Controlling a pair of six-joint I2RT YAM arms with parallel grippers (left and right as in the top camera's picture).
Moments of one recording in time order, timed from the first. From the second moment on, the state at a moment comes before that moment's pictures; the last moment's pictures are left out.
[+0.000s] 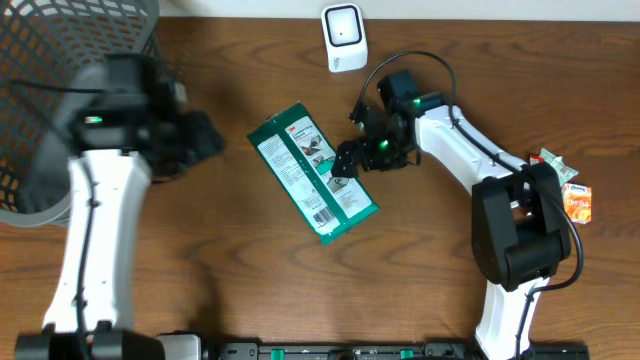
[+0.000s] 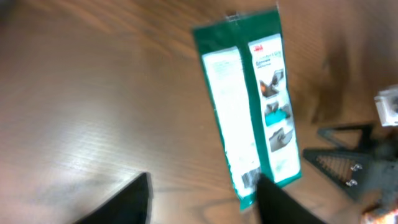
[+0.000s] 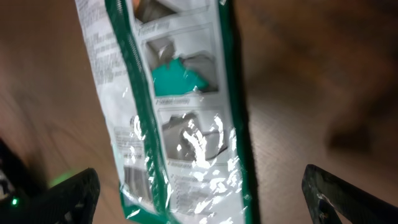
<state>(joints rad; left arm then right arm) 0.01 1.50 1.40 -1.09 0.26 -0.38 0.35 2.07 1.49 -0.82 -0.54 0.04</state>
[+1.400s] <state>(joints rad) -0.22 1.98 1.26 -0.75 0.19 -0.52 0.42 2.04 1.24 -0.52 -0.89 0.04</state>
